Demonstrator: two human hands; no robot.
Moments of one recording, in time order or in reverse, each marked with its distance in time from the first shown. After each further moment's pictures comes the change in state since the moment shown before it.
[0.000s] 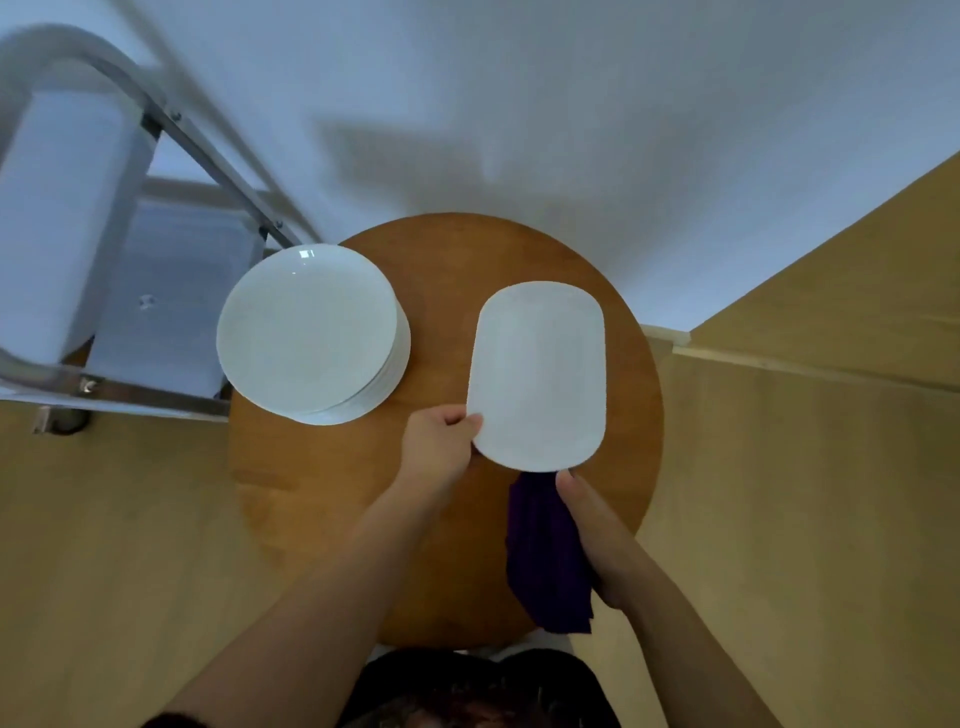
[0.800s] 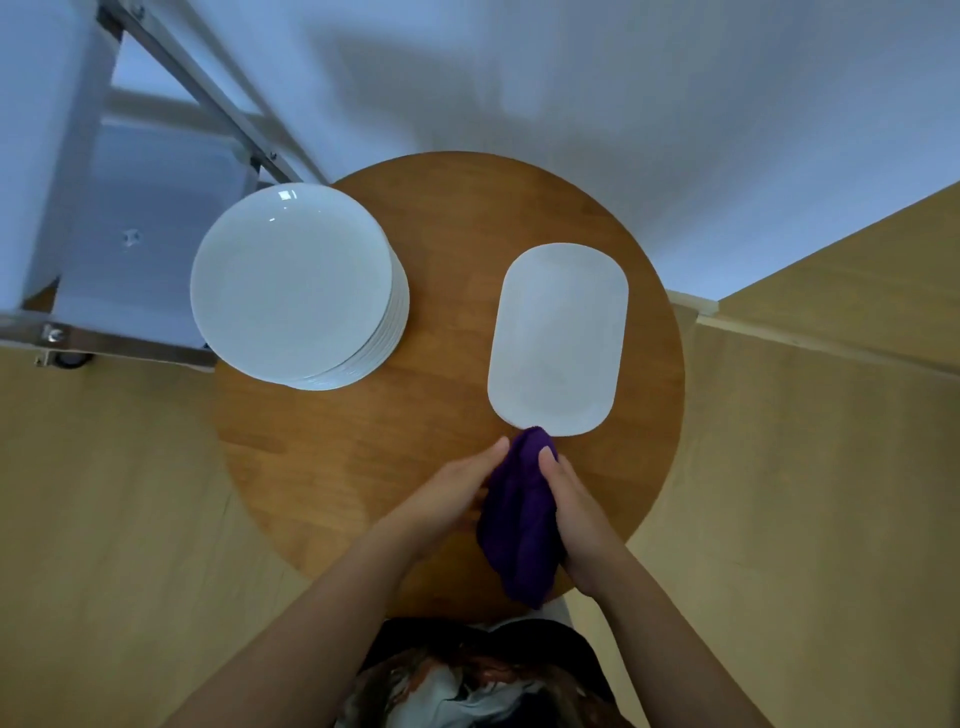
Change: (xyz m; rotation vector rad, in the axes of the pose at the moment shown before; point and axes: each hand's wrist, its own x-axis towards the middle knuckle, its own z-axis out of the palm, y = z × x) left_hand 0.004 -0.060 0.015 -0.030 -0.482 -0.336; right_hand 0.040 0.019 0.002 -0.007 0.017 0.123
